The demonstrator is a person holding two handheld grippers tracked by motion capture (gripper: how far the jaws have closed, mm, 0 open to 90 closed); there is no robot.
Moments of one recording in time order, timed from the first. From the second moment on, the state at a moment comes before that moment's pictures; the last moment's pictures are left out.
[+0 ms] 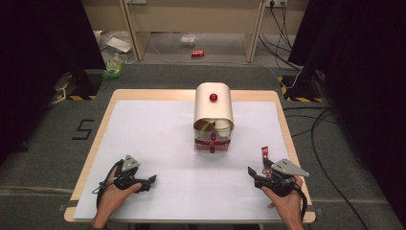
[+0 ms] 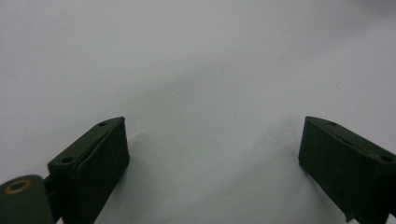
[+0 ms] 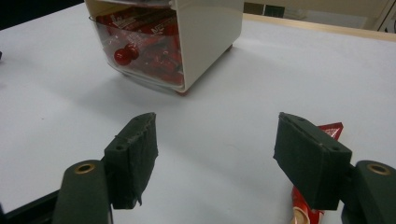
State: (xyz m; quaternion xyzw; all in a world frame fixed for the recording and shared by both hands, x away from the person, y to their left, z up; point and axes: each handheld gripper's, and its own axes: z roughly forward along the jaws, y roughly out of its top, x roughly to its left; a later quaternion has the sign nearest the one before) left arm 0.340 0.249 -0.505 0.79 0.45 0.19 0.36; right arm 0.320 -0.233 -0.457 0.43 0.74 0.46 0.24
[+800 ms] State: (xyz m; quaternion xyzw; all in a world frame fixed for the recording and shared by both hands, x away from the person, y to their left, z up) left arm 0.340 0.249 -0.505 0.79 0.45 0.19 0.36; right arm 0.303 -0.246 -0.460 0.44 0.74 0.45 0.24
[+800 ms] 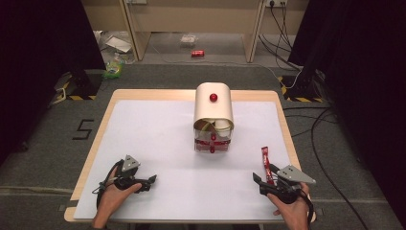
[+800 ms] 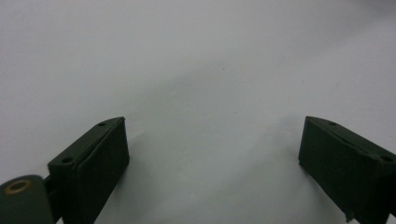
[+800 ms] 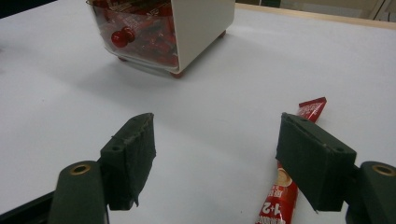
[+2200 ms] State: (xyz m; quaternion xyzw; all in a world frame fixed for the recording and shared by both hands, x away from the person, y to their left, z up) left arm 0.340 0.249 -0.505 0.79 0.45 0.19 0.36; right arm 0.269 -0.270 -0.475 0.45 0.77 0.39 0.21
